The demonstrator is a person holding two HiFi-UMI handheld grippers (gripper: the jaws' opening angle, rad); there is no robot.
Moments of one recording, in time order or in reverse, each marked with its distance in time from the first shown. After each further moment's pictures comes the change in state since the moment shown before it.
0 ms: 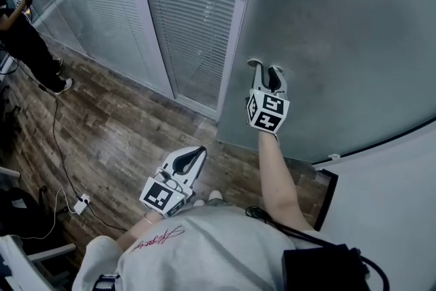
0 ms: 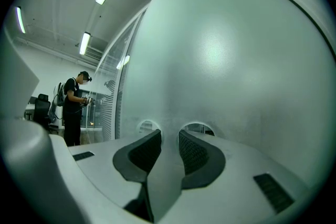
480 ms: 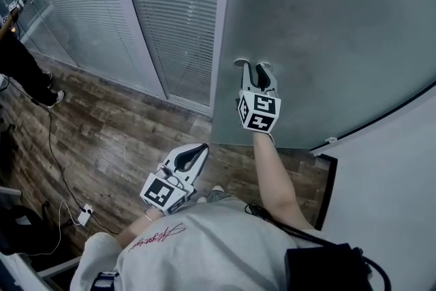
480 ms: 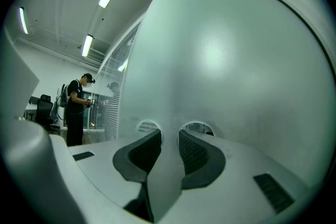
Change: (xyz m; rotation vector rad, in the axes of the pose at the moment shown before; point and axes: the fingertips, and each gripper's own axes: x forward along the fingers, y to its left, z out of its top) left arm -0.010 -0.025 -0.011 0.011 0.032 -0.152; right arm -0.044 0.015 -0.001 0.001 -0.016 0.007
